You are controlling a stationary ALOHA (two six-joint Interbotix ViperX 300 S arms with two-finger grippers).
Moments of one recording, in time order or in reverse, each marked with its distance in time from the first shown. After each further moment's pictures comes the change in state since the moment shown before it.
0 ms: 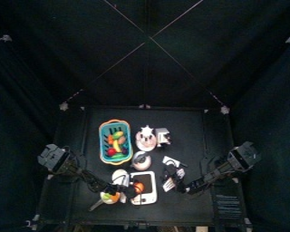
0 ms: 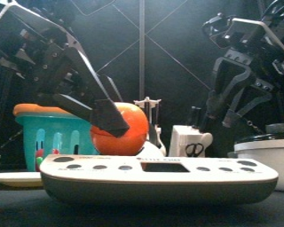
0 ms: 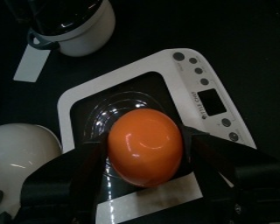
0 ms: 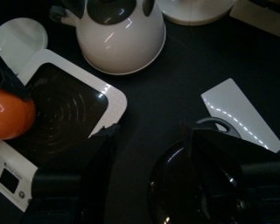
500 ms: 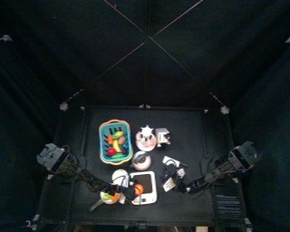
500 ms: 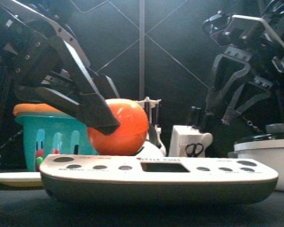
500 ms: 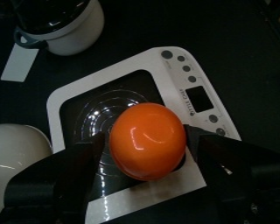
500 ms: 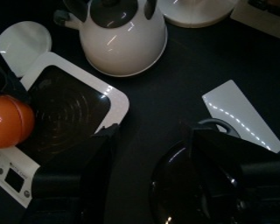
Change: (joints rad) left arm -0.006 0.002 -0.005 0.000 -0.051 -0.014; right arm 0.003 -0.009 0.000 -0.006 0.000 -0.002
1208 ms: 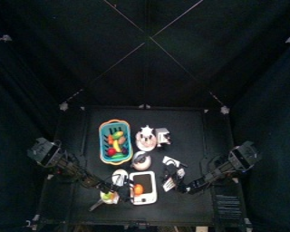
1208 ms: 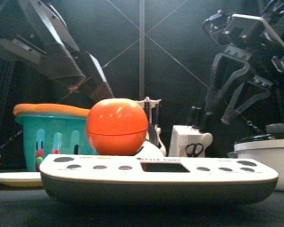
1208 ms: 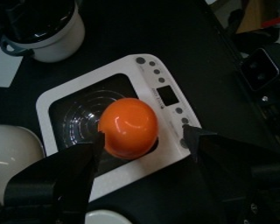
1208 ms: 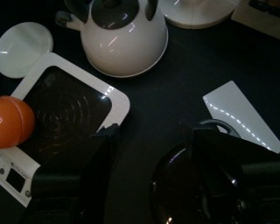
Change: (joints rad) left arm -0.015 -0.110 0.040 0.006 -0.126 0.000; right arm 0.005 -0.008 0.000 -0.002 -0.002 0.000
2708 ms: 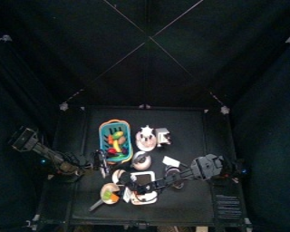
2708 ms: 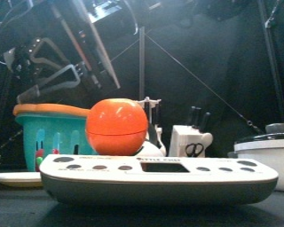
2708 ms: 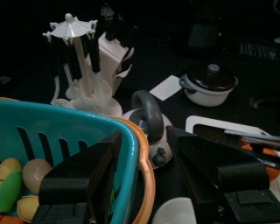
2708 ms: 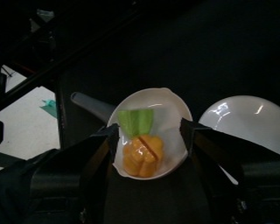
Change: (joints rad) left arm 0.012 -0.528 0.426 -0.052 0.526 -0.362; right arm -0.268 0.511 -0.661 -0.445 -0.638 -0.015
